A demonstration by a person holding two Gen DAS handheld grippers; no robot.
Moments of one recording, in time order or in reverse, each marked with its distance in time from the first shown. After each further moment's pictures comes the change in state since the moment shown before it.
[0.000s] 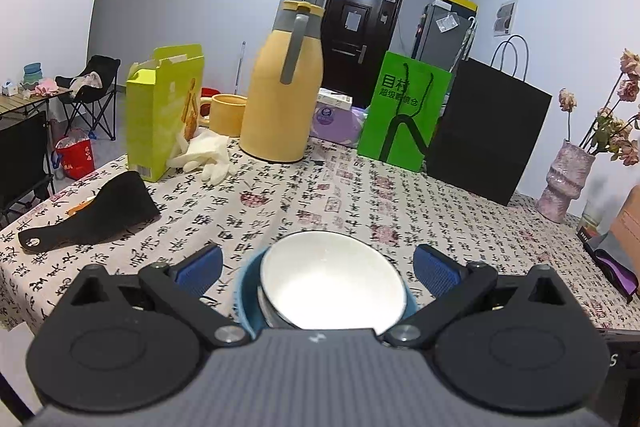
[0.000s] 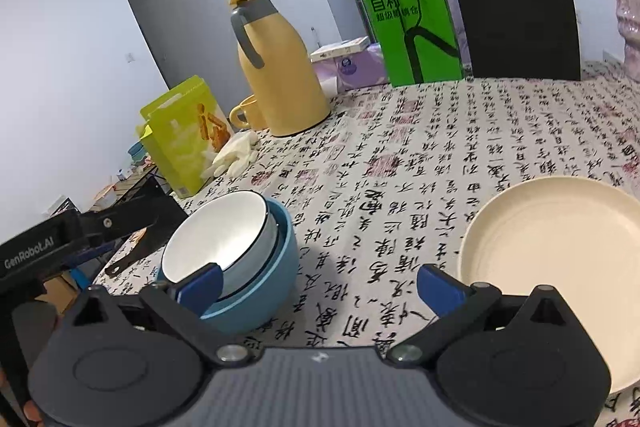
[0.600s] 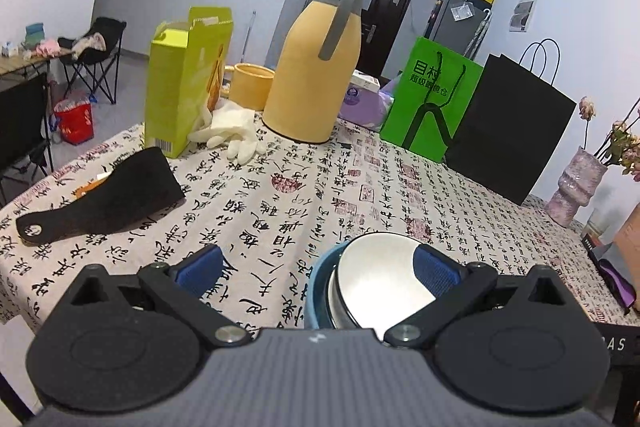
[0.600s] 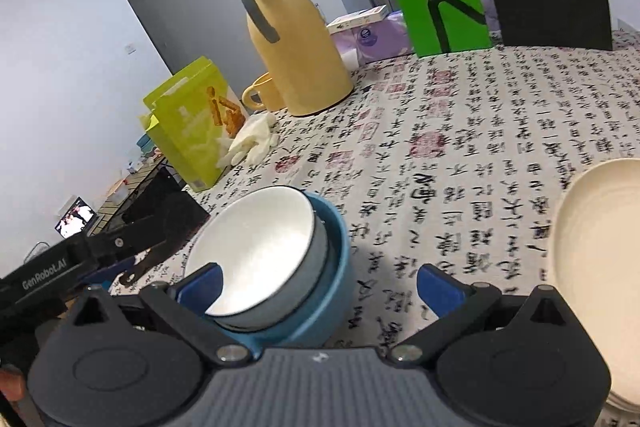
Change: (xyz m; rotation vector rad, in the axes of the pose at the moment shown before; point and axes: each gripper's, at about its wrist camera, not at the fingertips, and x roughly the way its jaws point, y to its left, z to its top) left arm 0.034 0.063 0.012 -0.080 0.088 -0.030; right arm 0.054 0.032 0.014 0.055 0.075 0.051
